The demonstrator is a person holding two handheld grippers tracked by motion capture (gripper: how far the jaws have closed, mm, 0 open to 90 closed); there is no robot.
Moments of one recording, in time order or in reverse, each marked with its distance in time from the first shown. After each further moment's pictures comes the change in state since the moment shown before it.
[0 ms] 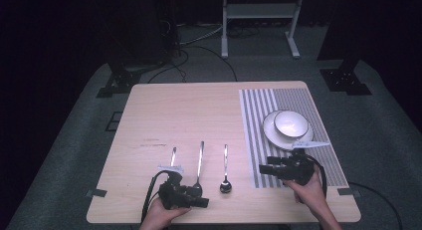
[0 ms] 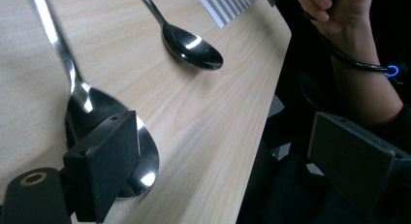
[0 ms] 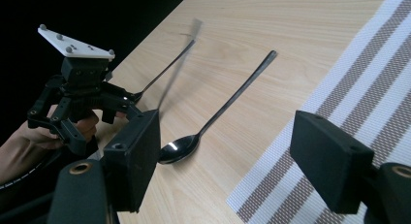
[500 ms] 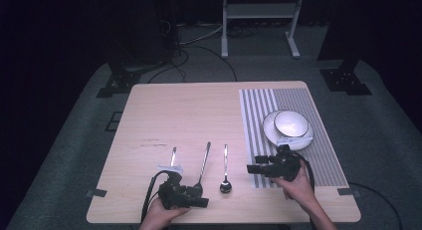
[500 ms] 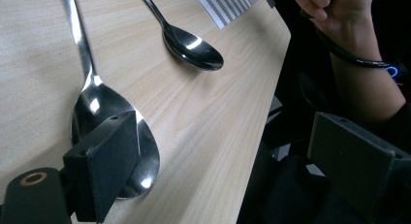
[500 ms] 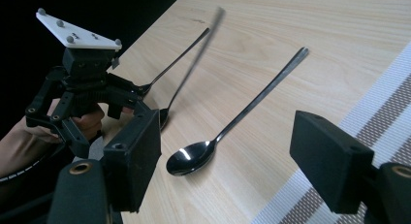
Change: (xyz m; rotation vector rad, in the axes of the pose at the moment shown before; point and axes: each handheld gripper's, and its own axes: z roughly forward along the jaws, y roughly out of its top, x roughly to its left) left arm 0.001 -0.001 0.000 -0.008 -0.007 -0.005; right arm 0.010 0.013 0.031 0.074 0.037 -0.027
